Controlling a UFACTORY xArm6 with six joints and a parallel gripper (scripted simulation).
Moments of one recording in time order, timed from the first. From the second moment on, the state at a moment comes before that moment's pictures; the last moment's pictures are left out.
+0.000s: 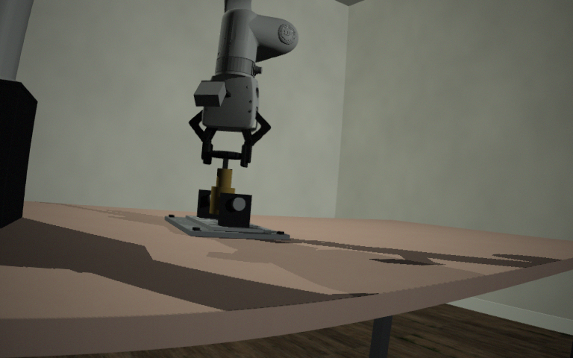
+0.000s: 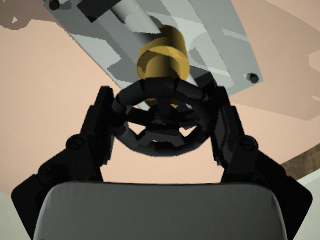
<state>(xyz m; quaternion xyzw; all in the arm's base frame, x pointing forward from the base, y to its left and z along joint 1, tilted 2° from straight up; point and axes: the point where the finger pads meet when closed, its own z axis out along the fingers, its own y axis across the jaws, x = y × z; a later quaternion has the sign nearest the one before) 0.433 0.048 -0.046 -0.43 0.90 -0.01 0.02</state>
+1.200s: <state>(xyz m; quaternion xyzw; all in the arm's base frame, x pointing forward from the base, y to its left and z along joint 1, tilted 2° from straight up) 0.433 0.048 -0.046 -0.31 0.95 -0.01 0.02</state>
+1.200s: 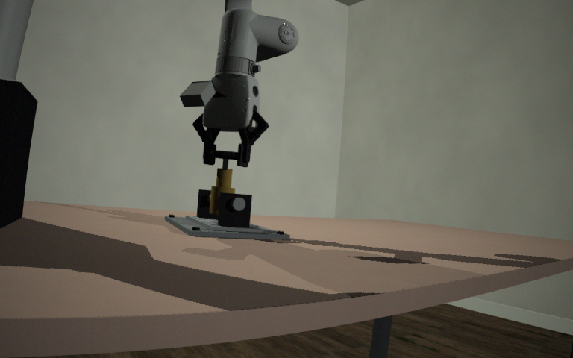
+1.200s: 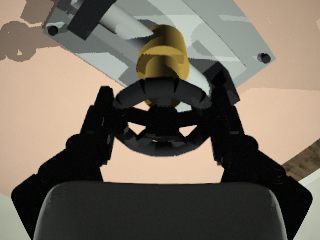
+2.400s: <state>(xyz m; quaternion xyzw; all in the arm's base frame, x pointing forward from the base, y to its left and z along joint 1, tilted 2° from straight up) 0.433 0.048 -0.046 -0.01 1.00 0.00 0.02</state>
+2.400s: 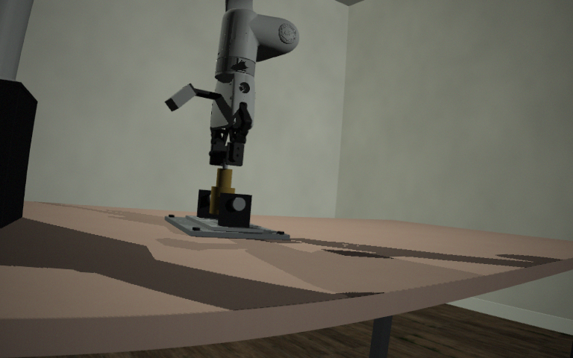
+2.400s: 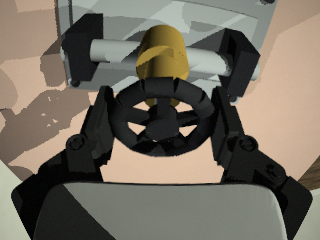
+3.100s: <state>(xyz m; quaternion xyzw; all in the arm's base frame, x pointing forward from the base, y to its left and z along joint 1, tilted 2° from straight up) 0.433 0.048 -0.046 0.18 0.98 0.00 0.02</state>
